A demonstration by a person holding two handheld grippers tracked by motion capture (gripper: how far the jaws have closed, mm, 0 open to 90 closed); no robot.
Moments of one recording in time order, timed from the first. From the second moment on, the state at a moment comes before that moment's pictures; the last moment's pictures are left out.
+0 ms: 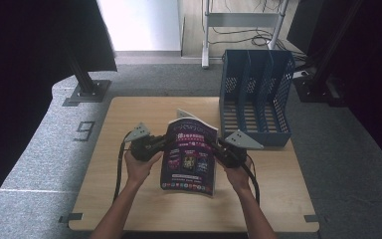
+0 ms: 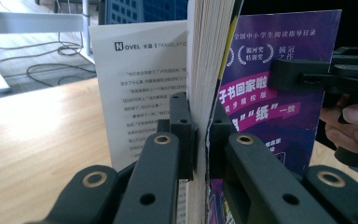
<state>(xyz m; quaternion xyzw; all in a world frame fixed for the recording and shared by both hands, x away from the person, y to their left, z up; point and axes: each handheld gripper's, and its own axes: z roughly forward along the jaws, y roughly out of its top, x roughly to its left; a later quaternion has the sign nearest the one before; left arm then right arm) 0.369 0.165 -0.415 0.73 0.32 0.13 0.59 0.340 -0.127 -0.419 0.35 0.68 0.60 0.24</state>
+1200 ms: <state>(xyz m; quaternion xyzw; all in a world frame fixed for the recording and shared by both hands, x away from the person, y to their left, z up) 0.376 0.161 -0.407 0.73 0.31 0.16 0.59 0.338 -0.129 -0.422 0.32 0.65 0.63 0.29</state>
